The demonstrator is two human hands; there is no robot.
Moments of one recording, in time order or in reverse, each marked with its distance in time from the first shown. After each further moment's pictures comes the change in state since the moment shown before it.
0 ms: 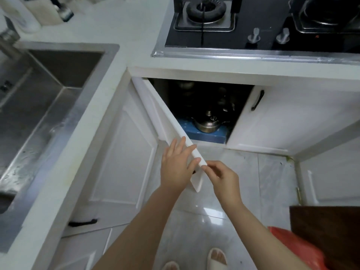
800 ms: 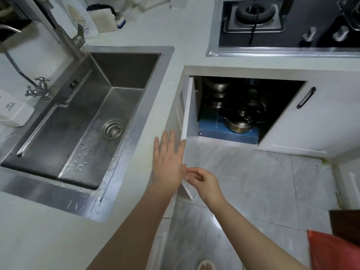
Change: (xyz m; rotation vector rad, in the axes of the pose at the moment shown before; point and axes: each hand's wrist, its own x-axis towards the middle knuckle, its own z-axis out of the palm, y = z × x) left_hand -0.062 -0.144 -0.125 0.556 0.030 0.021; right_hand -0.059 -0.046 0.201 0.316 -0.268 0.258
